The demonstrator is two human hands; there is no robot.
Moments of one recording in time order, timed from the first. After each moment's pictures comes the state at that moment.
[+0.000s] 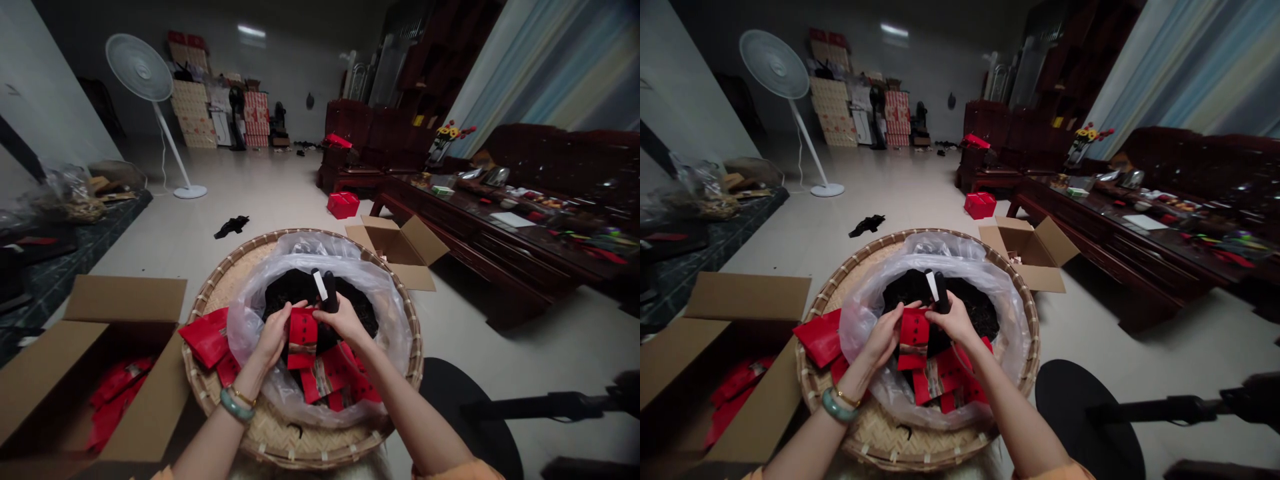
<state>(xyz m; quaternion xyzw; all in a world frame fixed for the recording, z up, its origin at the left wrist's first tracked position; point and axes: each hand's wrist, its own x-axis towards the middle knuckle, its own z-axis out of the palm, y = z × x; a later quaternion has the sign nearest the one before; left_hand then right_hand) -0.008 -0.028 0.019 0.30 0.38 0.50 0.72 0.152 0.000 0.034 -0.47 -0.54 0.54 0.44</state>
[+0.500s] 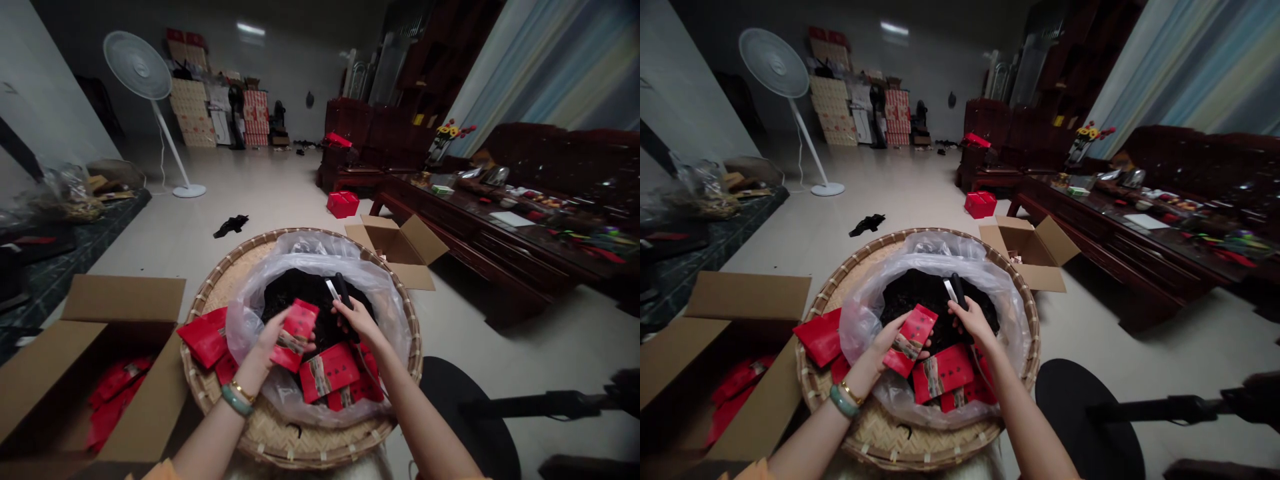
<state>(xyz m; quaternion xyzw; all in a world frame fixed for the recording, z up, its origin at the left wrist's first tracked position) -0.016 -0.023 0.016 0.13 0.40 0.35 0.84 0.193 0.010 0.006 -0.54 -0.50 0.54 0.41</state>
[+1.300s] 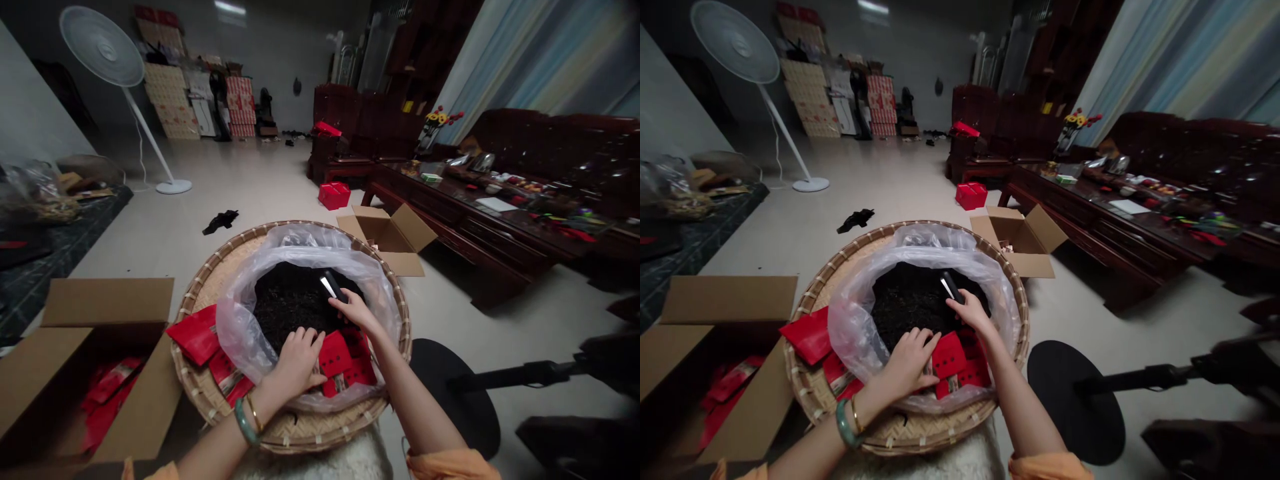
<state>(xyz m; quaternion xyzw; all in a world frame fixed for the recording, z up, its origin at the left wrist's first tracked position) 0.032 -0.073 -0.010 0.89 0.45 0.07 0.10 0.218 0.016 -0.018 -0.61 -0.56 0.45 0.33</state>
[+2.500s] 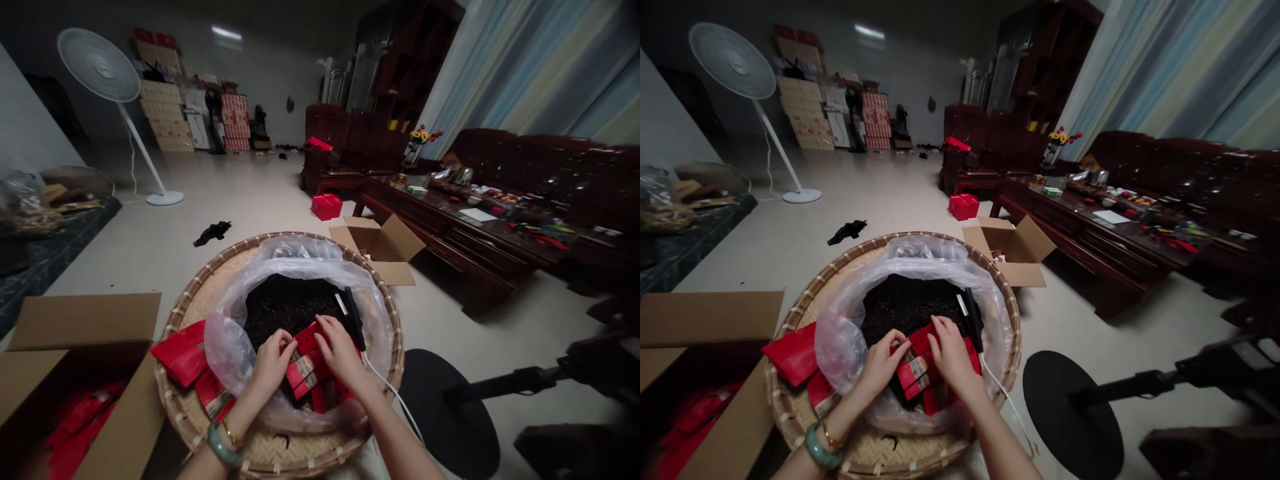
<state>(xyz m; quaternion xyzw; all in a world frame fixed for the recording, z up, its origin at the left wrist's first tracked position) 0.010 -0.049 -0.015 0.65 0.58 0.36 0.35 0.190 -0.046 -0.010 -0.54 -0.74 0.17 0.36</state>
